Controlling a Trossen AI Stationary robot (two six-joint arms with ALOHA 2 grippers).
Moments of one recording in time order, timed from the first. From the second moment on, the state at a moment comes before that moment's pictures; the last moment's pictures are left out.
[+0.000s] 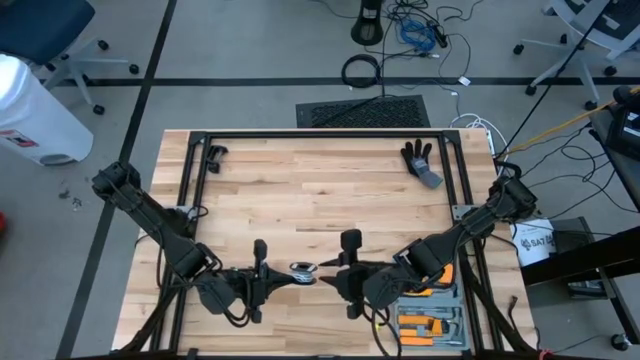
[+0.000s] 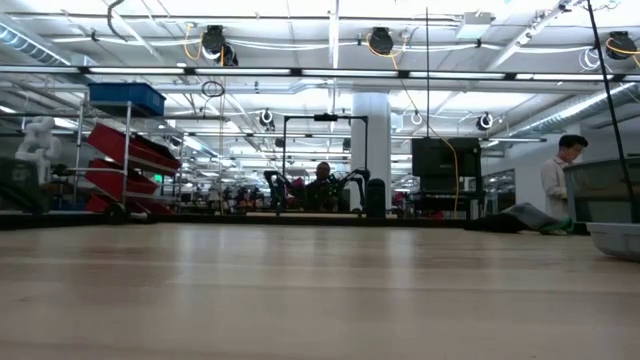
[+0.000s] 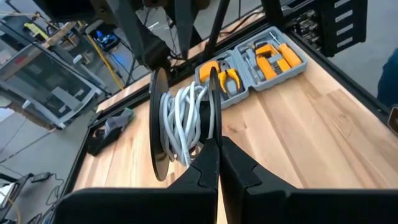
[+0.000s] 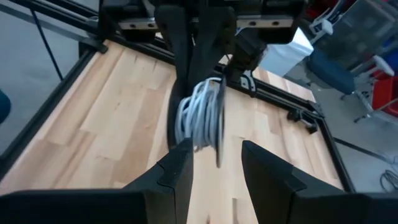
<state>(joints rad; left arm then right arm) -0.74 1.41 1.02 -0.09 -0.74 0.19 0.57 1.70 1.53 -0.39 0.62 -0.06</state>
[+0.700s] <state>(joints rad) -0.74 1.41 1.02 -0.09 -0.73 0.17 0.55 1.74 1.53 -0.36 0.62 -0.08</state>
